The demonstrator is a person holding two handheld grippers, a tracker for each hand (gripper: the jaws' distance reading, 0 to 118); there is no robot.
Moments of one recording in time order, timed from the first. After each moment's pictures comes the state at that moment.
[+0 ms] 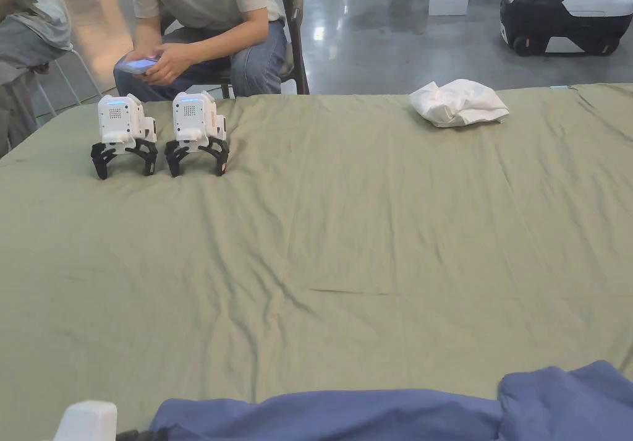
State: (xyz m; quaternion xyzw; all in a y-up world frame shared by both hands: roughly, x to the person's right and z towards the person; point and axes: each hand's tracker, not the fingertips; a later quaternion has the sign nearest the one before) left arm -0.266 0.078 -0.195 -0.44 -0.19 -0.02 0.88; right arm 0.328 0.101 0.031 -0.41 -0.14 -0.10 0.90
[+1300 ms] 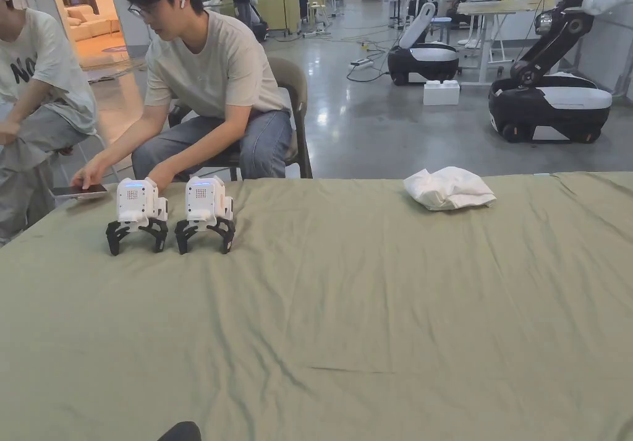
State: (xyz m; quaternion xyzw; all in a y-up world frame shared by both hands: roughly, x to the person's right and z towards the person) left arm -0.198 0.235 -0.067 -0.08 -0.24 0.01 0.97; right arm 0.218 0.191 0.042 -0.15 -0.05 -0.07 0.98
